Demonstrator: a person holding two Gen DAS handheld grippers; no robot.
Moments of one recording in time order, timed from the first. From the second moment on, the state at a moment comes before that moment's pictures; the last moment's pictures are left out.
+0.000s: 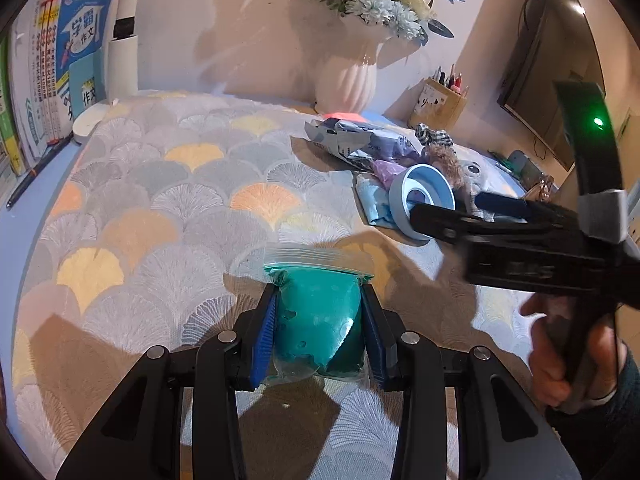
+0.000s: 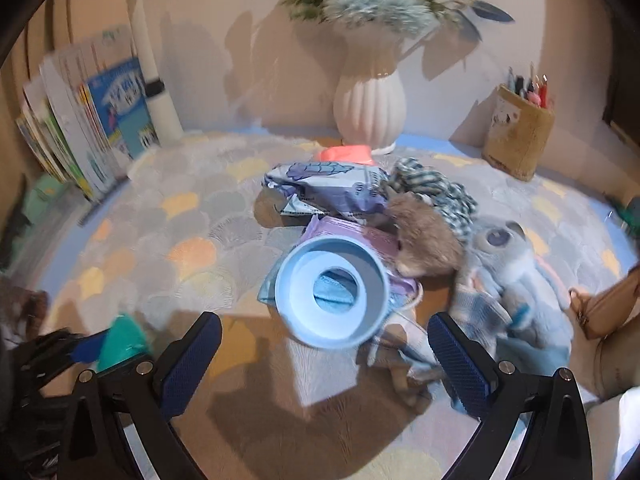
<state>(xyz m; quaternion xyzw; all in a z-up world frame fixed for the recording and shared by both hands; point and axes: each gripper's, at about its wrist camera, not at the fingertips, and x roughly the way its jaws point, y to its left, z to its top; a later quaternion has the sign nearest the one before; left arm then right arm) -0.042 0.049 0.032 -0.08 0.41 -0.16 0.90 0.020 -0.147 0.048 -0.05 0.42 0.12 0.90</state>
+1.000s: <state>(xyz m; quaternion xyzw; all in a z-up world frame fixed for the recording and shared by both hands) -0.045 0.041 0.031 -0.05 0.41 -0.15 0.90 -0.054 -0.181 0.039 -0.05 0.48 0.20 0.85</state>
